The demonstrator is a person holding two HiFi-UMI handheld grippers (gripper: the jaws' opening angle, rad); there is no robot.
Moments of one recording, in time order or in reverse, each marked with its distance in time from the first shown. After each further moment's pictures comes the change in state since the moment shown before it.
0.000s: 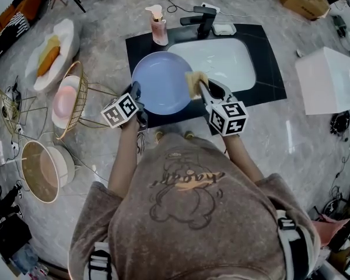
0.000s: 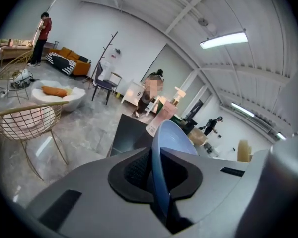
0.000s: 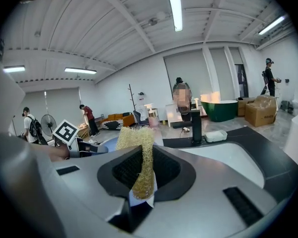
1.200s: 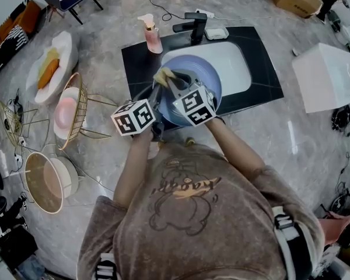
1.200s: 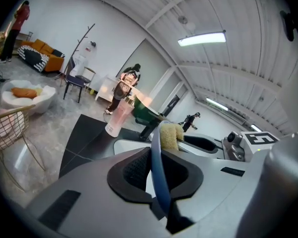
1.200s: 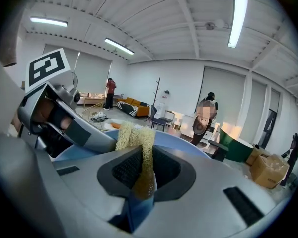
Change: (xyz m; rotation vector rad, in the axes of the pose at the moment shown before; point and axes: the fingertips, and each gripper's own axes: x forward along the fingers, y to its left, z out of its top) left arm -0.015 -0.137 0.004 0.095 0.058 -0.252; right arm 0.067 0.065 0.032 -0.507 0.047 0.105
